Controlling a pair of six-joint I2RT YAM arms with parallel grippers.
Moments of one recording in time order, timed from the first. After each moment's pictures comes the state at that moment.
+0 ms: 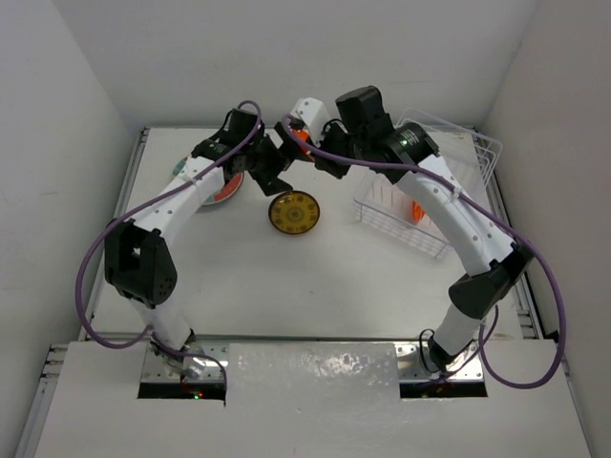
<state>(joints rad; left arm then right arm) -0.38 1.73 1.60 -0.59 0.41 -1.08 0.62 1.70 1.95 -0.92 -0.18 -0.45</state>
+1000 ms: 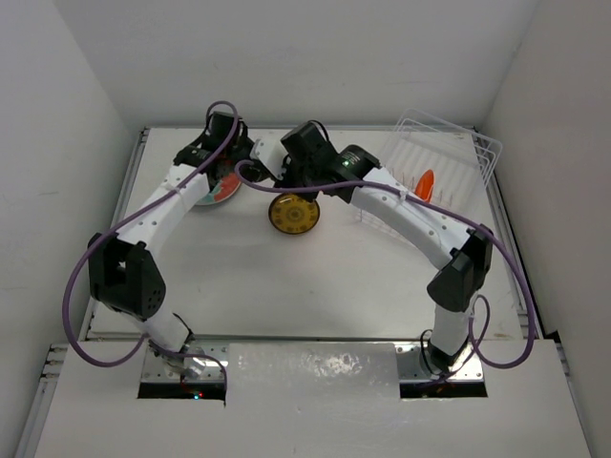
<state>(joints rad) -0.32 1.62 1.49 -0.57 0.21 -1.14 0.81 1.85 1.91 -0.86 0.09 -0.47</state>
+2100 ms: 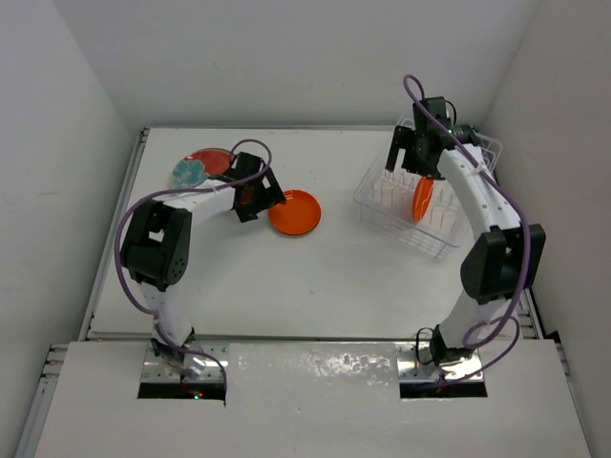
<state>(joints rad) -0.34 1.87 1.25 -0.33 -0.01 -0.77 0.15 1.72 1.65 -0.85 0.17 0.34</state>
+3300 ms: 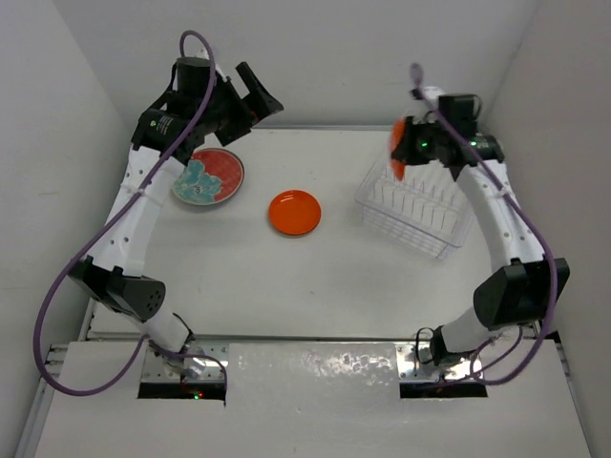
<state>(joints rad) -0.33 1.61 2.02 -0.86 0.09 -0.73 0.04 1.57 1.56 -0.64 -0.24 0.15</state>
